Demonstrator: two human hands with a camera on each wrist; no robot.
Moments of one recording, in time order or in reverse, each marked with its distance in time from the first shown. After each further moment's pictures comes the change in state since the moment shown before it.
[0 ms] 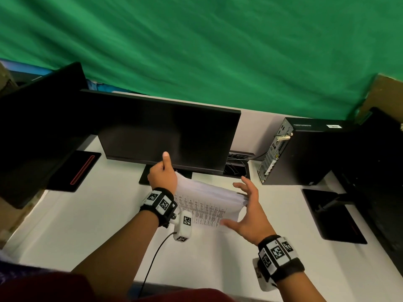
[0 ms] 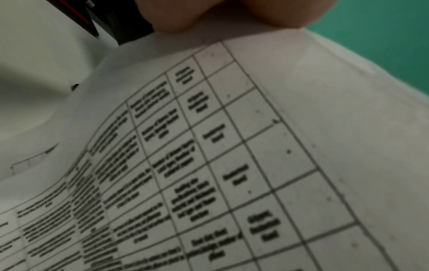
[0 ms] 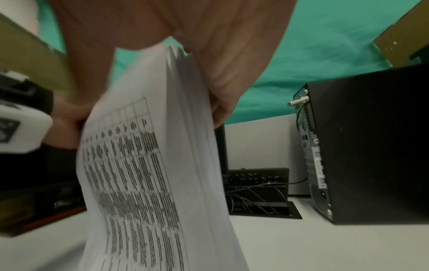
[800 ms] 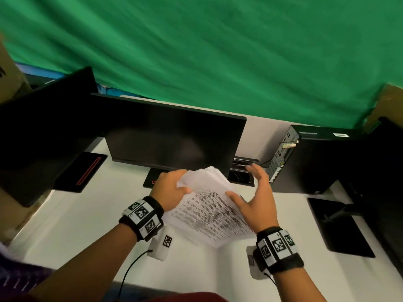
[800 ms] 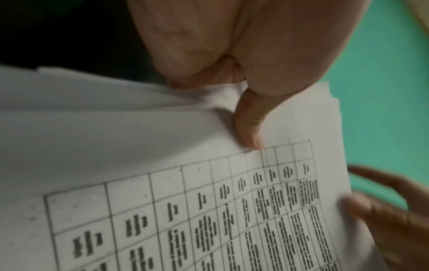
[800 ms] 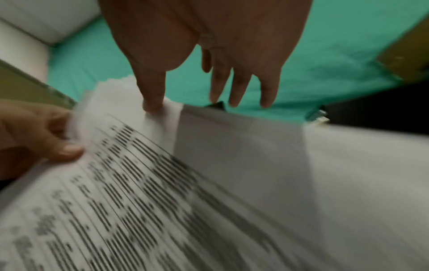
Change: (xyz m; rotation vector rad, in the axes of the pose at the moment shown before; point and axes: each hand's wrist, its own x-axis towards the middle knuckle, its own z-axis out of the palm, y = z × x) left_hand -0.018 0.018 -0.049 0.344 -0.601 0.407; right_hand 0.032 -0.035 -0.008 -0.148 0.360 -0.085
